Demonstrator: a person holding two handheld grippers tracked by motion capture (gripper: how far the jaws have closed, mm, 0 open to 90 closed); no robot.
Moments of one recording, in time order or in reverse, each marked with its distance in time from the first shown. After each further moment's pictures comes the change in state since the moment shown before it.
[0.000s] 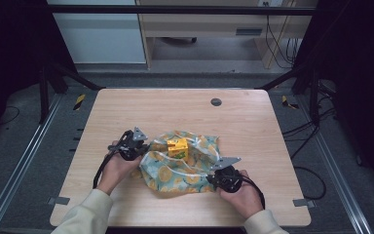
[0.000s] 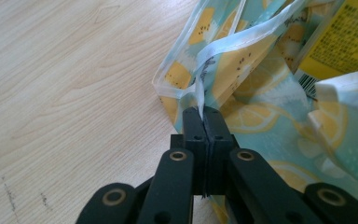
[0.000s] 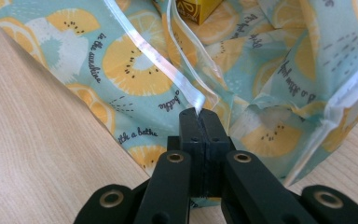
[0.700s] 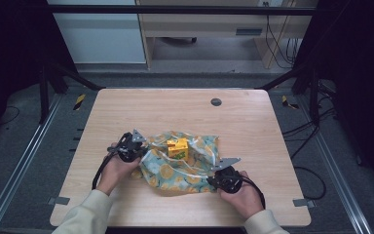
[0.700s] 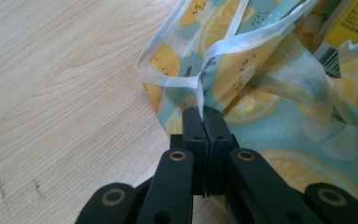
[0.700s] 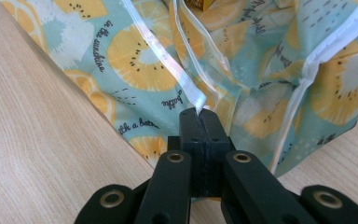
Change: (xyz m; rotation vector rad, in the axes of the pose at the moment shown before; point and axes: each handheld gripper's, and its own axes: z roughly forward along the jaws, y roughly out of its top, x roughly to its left) left arm 0.004 -0.011 0.008 0.025 -0.001 -0.009; right arm -0.002 -0.004 0.003 0.030 0.021 0.011
